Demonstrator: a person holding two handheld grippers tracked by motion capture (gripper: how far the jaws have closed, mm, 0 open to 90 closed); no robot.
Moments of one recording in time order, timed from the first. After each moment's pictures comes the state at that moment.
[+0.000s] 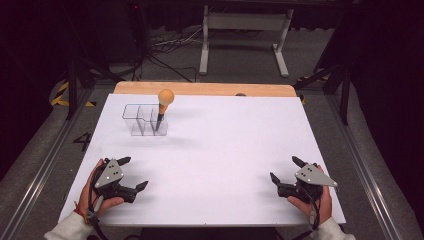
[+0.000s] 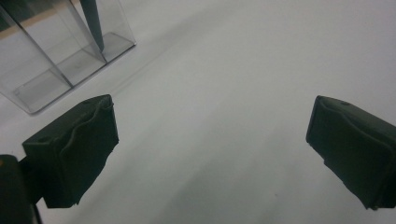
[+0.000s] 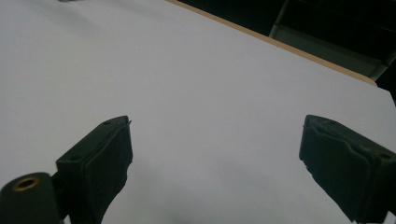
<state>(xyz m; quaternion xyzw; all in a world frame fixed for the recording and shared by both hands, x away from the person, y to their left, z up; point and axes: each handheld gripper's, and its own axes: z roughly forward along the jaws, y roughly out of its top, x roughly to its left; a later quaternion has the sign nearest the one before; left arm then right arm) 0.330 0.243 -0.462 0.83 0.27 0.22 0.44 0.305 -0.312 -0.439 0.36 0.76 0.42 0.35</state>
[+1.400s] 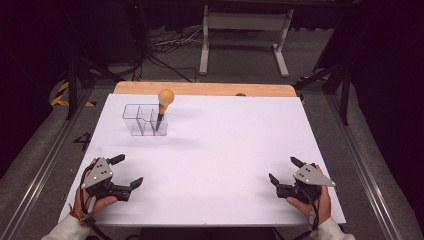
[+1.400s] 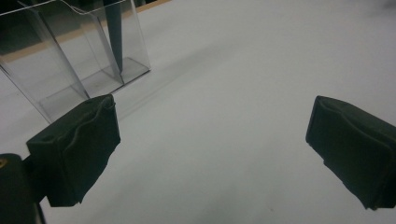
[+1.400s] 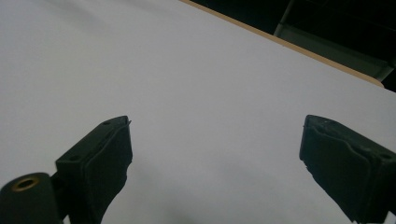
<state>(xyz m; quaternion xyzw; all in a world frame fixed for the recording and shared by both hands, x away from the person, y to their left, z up) 0.326 0.256 -0.452 0.79 0.28 0.23 0.50 0.305 -0.309 -0.440 0.35 0.76 0.42 0.35</state>
